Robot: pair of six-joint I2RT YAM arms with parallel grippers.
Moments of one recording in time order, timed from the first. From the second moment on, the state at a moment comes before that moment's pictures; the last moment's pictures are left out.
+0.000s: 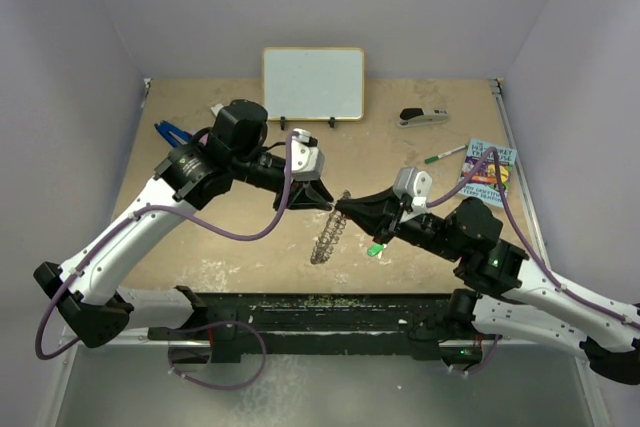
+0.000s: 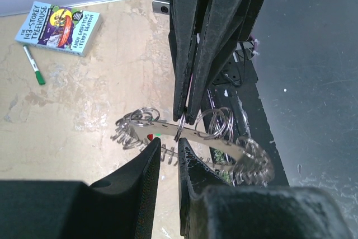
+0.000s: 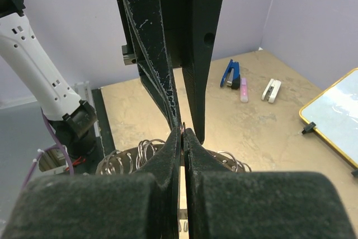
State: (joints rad) left arm -0.74 1.26 1.47 -0.74 0.92 0.46; right arm 1.07 0.70 0.80 0.07 -0.07 -0.02
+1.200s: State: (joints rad) left arm -0.74 1.25 1.44 -0.71 0.93 0.48; right arm 1.08 0.67 0.75 0.05 -0.02 0.02
